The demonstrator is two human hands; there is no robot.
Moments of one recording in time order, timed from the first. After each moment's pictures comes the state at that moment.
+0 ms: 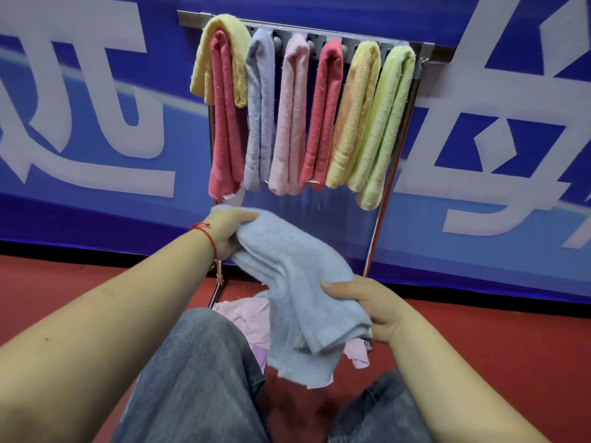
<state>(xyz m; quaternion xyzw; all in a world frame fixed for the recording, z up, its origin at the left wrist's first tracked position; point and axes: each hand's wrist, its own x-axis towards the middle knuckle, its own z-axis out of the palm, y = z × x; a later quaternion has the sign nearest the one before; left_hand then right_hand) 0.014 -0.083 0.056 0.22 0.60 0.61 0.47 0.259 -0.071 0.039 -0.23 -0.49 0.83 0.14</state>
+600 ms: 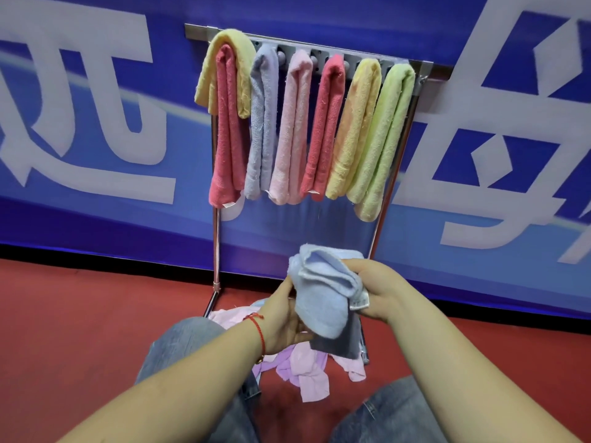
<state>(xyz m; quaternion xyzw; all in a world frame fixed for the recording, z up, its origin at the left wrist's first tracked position) 0.115 -0.104 -0.020 0.20 0.50 0.52 0.66 0.239 -0.036 0.057 -0.43 -0.38 0.79 0.21</state>
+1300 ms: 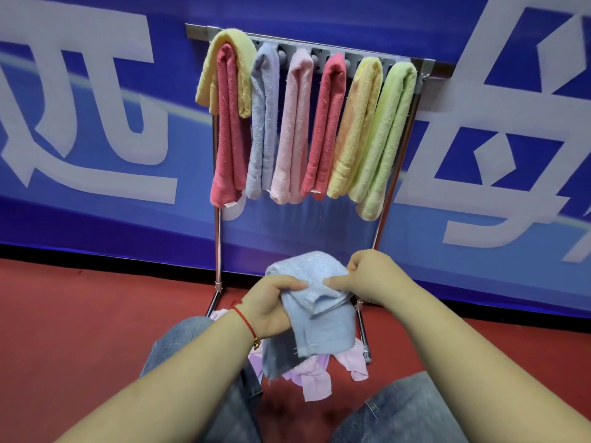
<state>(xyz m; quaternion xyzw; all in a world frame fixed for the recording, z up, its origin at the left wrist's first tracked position) 0.102 -0.118 0.010 0.20 0.30 0.59 0.72 0.244 -0.043 0.079 -0.52 -0.83 0.20 0.07</state>
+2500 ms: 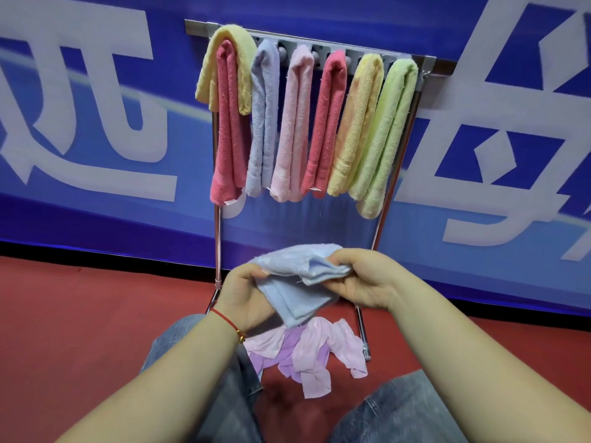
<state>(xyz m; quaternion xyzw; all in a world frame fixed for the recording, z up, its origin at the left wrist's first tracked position) 0.075 -0.125 0.005 0.17 0.22 0.68 0.67 0.229 -0.044 0.073 -0.36 -0.41 0.82 0.21</state>
